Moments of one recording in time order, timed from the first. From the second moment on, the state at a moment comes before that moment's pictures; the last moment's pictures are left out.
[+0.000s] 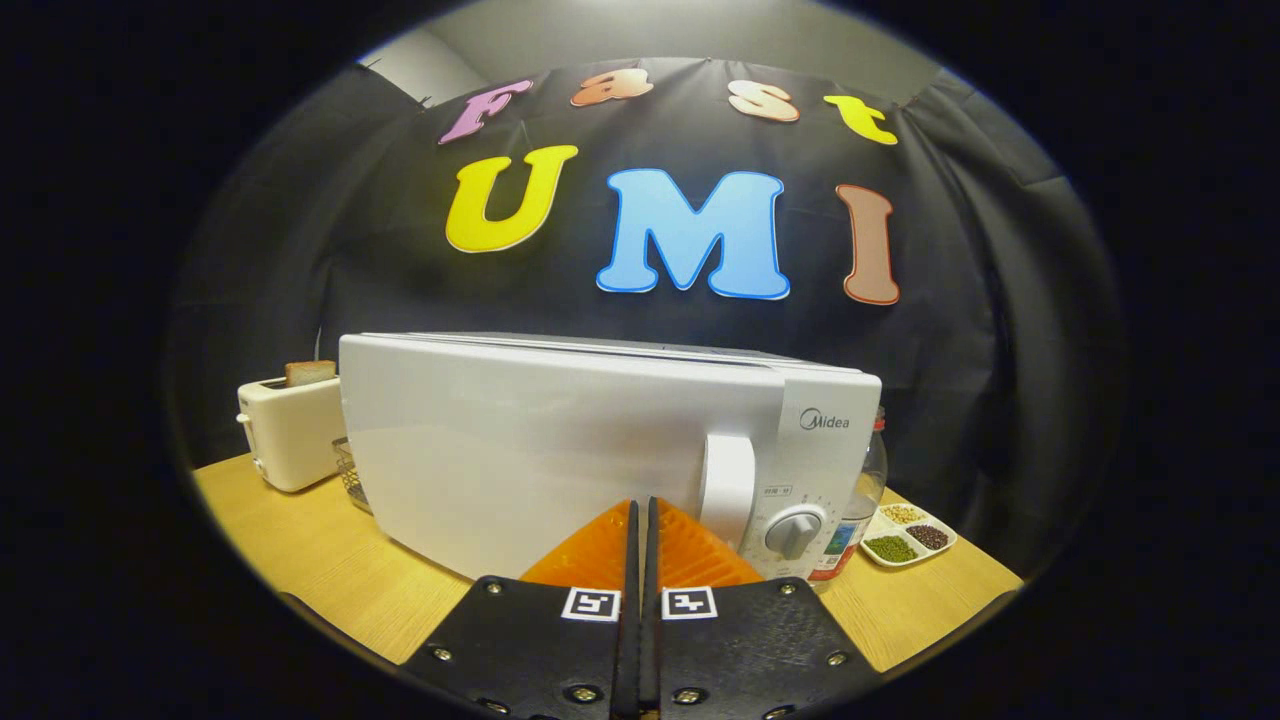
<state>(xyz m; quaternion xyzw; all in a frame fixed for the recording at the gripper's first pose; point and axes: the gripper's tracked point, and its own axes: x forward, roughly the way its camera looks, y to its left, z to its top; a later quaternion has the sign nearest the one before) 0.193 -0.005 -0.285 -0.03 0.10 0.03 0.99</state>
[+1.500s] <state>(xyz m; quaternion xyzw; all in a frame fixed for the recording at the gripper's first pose) 0.100 0.028 -0.136 -0.03 0.05 0.02 1.00</state>
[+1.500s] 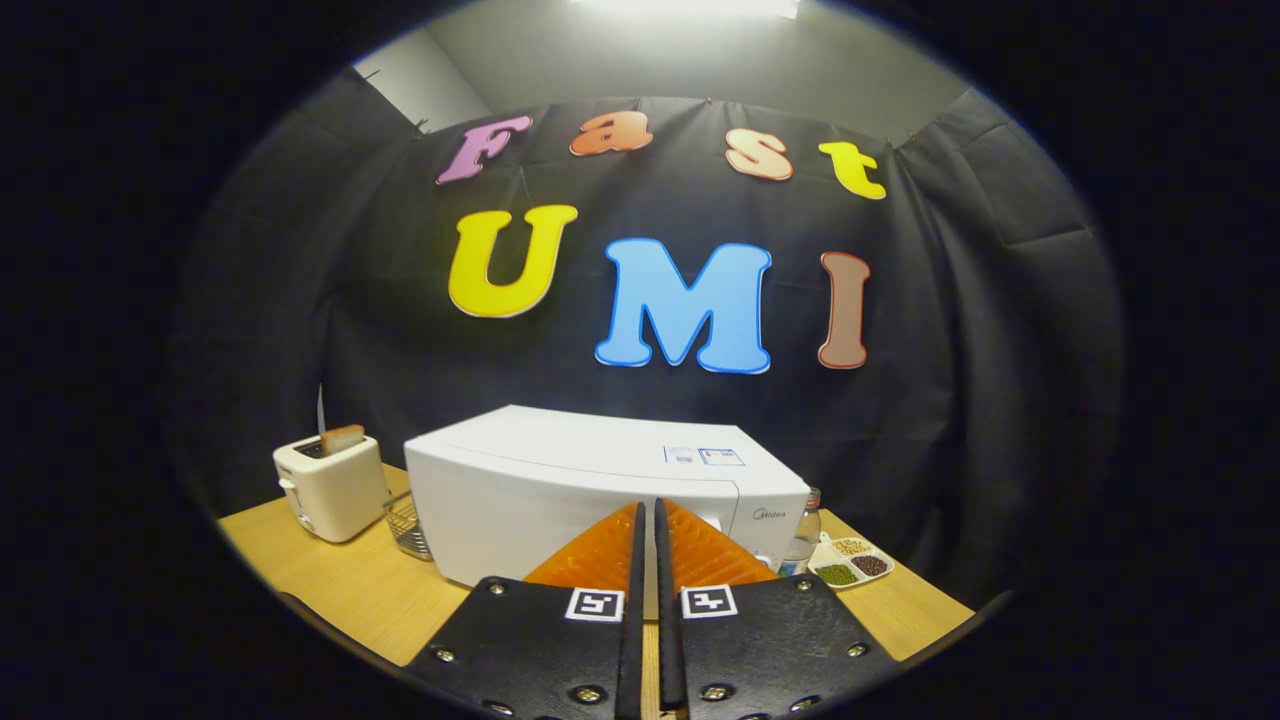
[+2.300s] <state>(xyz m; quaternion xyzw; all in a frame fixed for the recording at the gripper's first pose) -0.036 0.019 0.043 -0.02 -0.07 0.00 1.00</state>
